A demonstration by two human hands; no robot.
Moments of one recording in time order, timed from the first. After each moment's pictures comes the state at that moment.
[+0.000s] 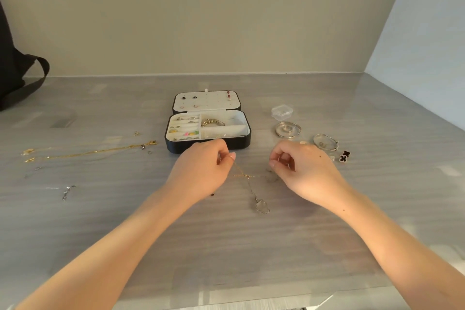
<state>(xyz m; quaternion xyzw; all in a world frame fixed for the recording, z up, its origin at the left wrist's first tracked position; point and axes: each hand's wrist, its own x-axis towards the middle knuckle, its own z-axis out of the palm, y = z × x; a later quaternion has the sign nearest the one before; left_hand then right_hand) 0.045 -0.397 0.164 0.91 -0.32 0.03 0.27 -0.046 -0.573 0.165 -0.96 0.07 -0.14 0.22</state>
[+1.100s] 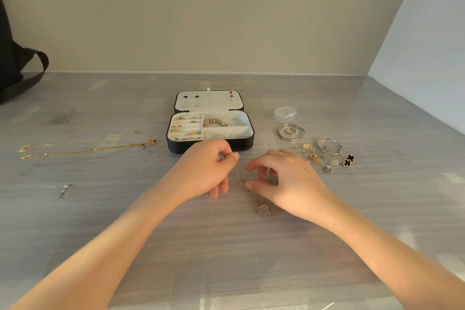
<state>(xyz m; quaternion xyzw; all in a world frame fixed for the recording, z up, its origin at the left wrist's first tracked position) 0.045 -0.394 0.176 0.87 -0.31 -0.14 0.37 -0.041 -0.546 0.163 -0.96 -0.02 -0.13 0.23</state>
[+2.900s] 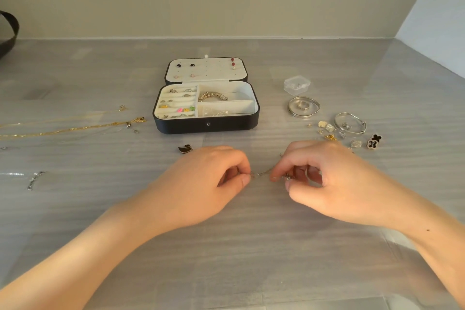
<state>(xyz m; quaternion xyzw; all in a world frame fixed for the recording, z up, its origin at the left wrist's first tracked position) 0.027 -0.384 0.164 0.85 -0.47 -0.05 0.24 -0.062 -0.569 0.177 -0.94 -0.04 0.01 0.32</state>
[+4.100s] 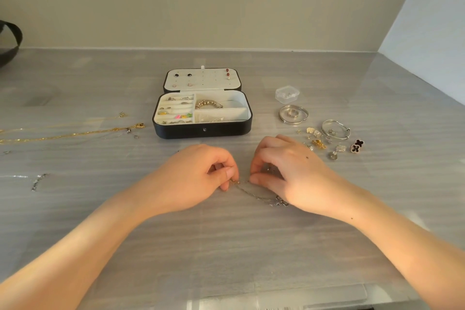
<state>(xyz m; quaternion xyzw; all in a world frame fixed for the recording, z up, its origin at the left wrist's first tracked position) 0.034 -0.383 0.172 0.86 -0.40 -0.15 0.29 -0.039 -0.558 0.164 -0.98 -0.09 -0.06 0.19</state>
